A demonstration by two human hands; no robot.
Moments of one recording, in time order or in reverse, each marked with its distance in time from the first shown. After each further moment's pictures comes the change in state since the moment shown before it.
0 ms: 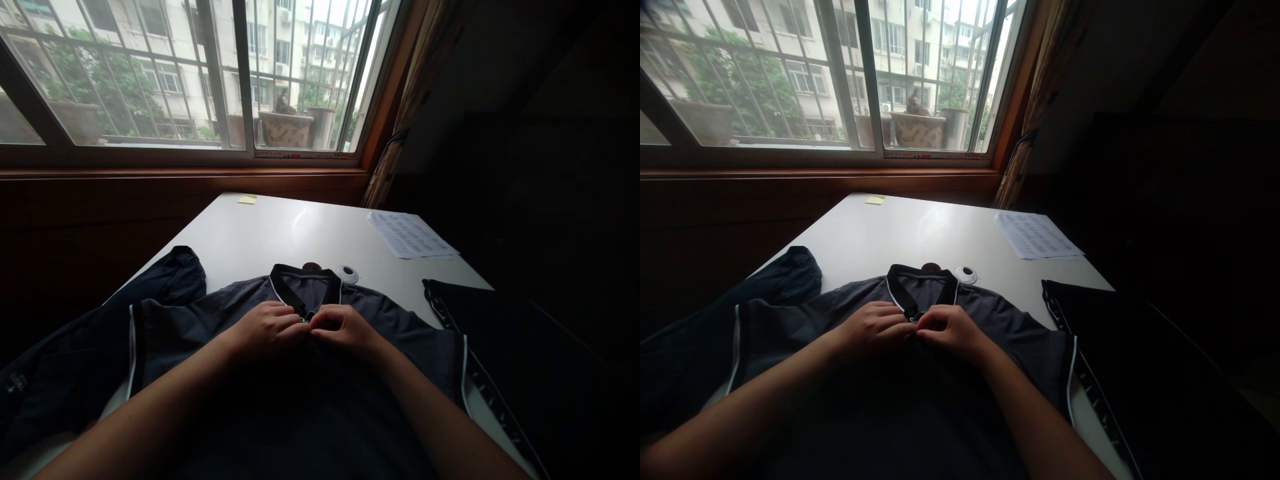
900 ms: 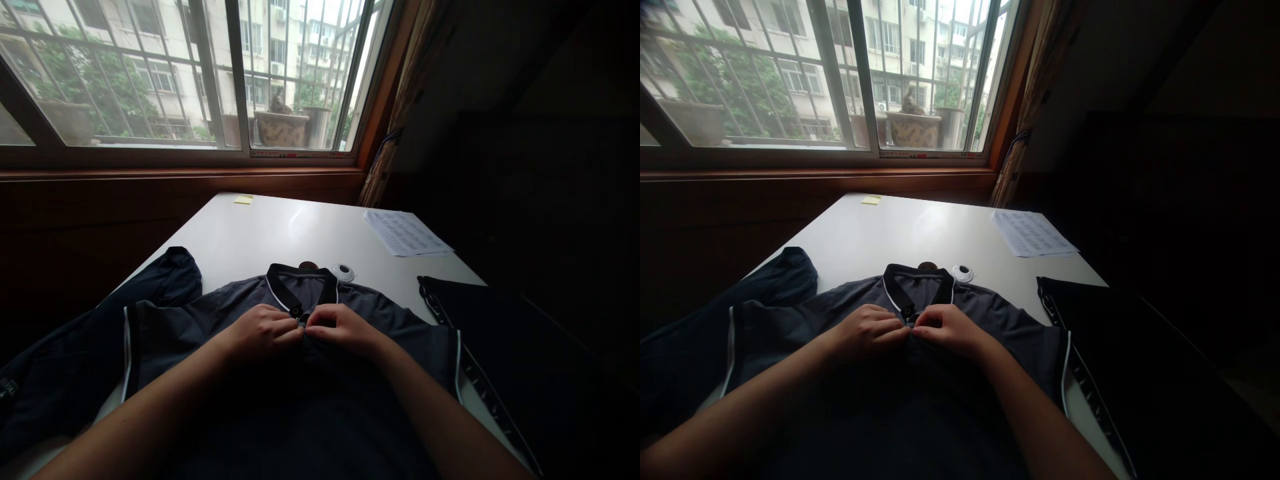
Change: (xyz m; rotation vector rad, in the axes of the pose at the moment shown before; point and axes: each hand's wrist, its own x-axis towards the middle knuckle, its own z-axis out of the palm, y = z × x) left_hand 0.005 0.005 -0.011 0.043 -0.047 0.069; right_hand -0.001 -0.015 -0.006 0.022 -0.098 0.120
